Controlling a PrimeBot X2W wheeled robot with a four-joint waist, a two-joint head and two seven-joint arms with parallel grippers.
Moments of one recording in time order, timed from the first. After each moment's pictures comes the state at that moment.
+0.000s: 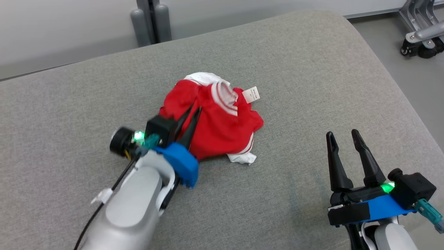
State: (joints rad) left arm -0.64 0.11 -0.58 0.72 -0.34 -0.13 -0.20; right arm -0.14 -0.05 0.07 0.11 0.29 0.13 -0.26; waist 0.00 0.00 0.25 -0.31
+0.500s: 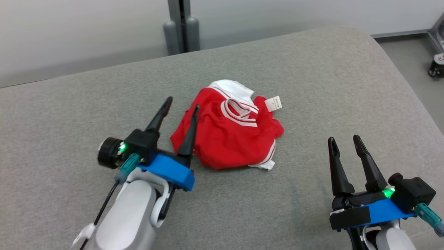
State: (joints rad) left arm -0.48 0.11 -0.44 0.49 -0.30 -0.07 -0.26; right arm -0.12 -0.05 0.06 0.12 0.28 0.13 -0.26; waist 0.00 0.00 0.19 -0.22
